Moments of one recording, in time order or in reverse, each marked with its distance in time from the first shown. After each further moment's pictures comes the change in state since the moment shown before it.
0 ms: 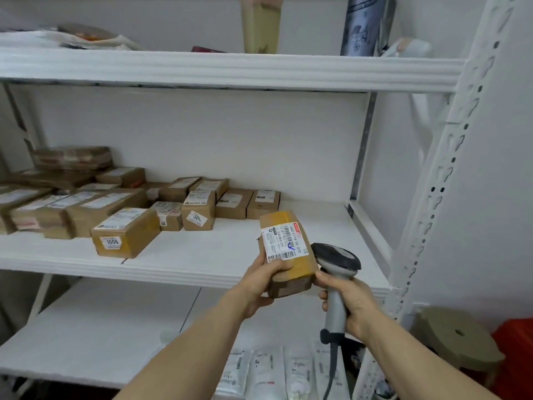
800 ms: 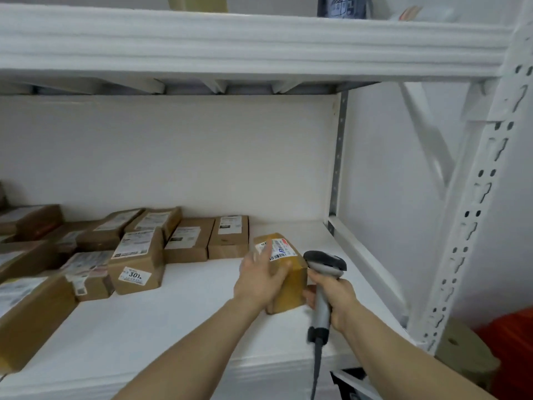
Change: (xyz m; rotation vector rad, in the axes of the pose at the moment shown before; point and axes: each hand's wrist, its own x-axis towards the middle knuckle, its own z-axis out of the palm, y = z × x) left_hand 0.194 0.046 0.008 0.953 0.168 0.398; right_hand 0.171 -0.042 0.033 0.055 0.258 -0.001
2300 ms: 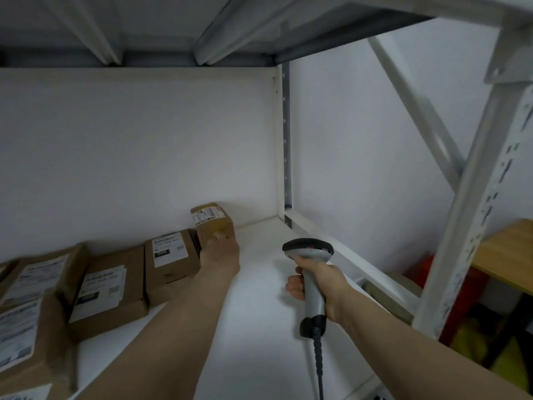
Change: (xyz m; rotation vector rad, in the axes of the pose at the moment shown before) left_hand 0.198 -0.014 0.024 0.844 -0.209 0.192; right_hand 0.073 -0.027 0.019 0.130 0.125 -0.002
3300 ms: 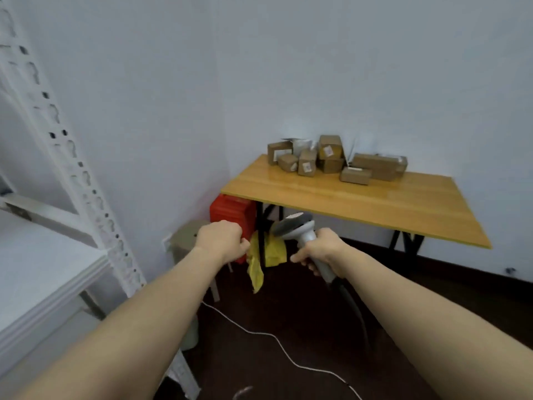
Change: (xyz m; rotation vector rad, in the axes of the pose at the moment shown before) left_hand -0.369 0.448 -0.049 -0.133 0.259 0.969; right_hand -0.369 0.009 -0.471 -0.610 0.617 0.064
